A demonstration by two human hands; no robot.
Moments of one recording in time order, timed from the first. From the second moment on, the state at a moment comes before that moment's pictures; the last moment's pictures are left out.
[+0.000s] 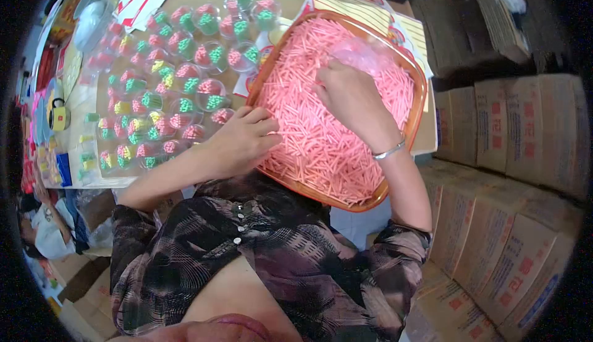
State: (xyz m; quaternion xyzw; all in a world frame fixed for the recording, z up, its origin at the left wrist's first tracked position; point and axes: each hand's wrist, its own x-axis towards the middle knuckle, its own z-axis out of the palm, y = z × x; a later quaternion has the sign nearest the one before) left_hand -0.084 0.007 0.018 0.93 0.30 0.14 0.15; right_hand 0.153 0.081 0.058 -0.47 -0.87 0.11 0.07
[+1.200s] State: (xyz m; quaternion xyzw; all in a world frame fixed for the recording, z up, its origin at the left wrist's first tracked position) left_hand 0.020 0.034 0.000 0.78 0.35 0.07 0.52; right_hand 0.180 -0.018 0.021 -0.50 -0.70 0.34 0.38
